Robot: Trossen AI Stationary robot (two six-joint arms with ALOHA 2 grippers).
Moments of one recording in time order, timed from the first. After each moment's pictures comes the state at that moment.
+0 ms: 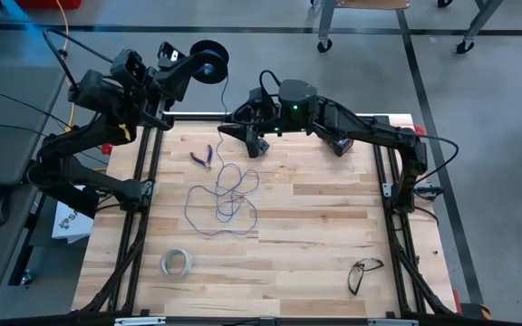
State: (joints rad) left arm 0.18 1.22 1.53 0.46 0.04 -0.19; right arm -0.16 1.86 2.03 -0.27 -0.17 0.24
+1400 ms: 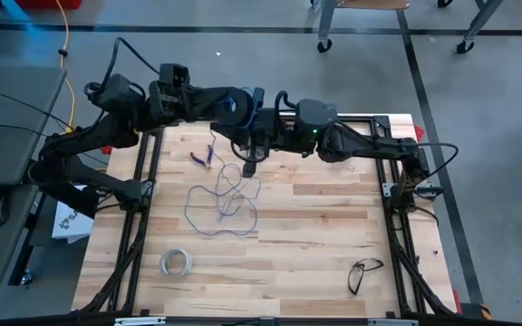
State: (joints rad) left arm 0.13 1.24 1.53 0.19 0.07 -1.13; right arm 0.01 1.87 2.08 0.02 0.06 -0.19
